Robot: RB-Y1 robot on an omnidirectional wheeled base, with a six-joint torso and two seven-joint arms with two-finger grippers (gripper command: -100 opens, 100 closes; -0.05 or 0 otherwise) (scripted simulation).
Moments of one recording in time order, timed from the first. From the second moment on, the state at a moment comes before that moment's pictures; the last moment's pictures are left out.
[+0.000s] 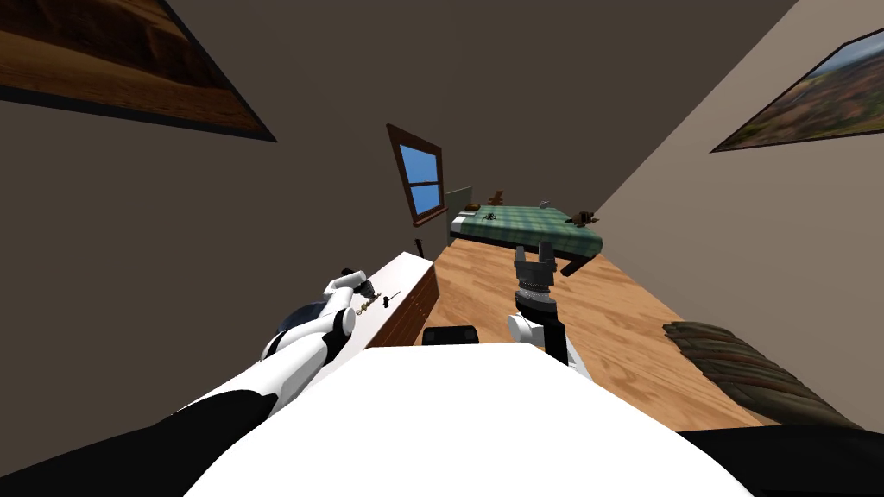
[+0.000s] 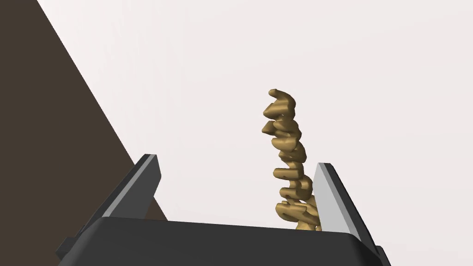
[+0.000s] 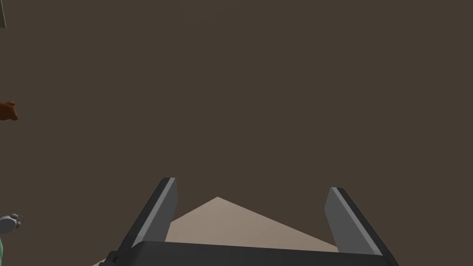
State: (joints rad) left arm -0.51 0.57 0.48 -0.72 0.19 1.07 0.14; right arm 0.52 -0.05 -0.02 -2.21 -0.10 -0.64 0.08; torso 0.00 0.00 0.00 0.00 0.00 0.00
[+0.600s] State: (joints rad) left arm -0.54 0.60 0.47 -0.59 0.21 1.15 0.17; right arm 0.52 -0.05 -0.02 -2.21 -0.10 -0.64 0.08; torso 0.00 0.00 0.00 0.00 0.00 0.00
